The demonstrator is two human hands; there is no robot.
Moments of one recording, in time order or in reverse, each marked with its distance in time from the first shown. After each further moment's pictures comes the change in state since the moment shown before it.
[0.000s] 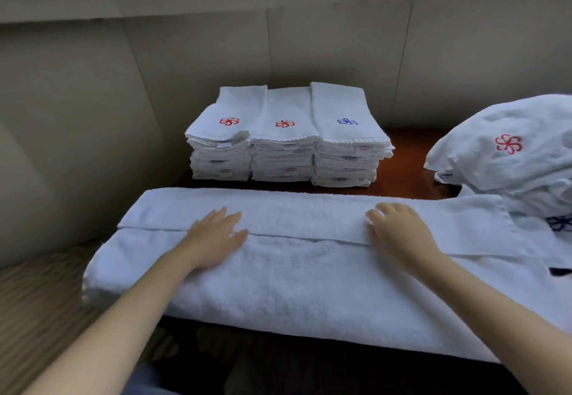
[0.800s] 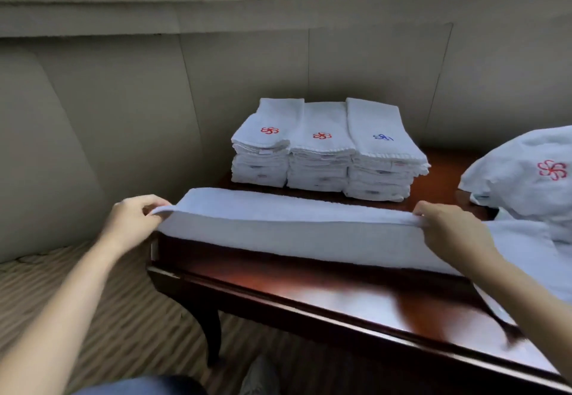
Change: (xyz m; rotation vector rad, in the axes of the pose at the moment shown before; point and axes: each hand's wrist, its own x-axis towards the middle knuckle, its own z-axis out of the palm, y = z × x) left_hand -0.073 -0.142 -0.062 -0.449 0.612 -0.219; right_hand -0.006 0.002 -0.048 0.107 0.104 0.163
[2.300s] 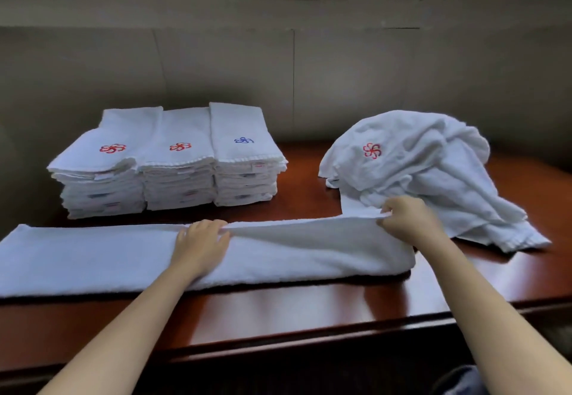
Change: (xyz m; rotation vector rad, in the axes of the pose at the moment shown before) left_hand -0.035 0.221 0.242 0.302 -0.395 0.433; right_hand -0.038 0.153 -0.019 0.217 -0.119 0.547
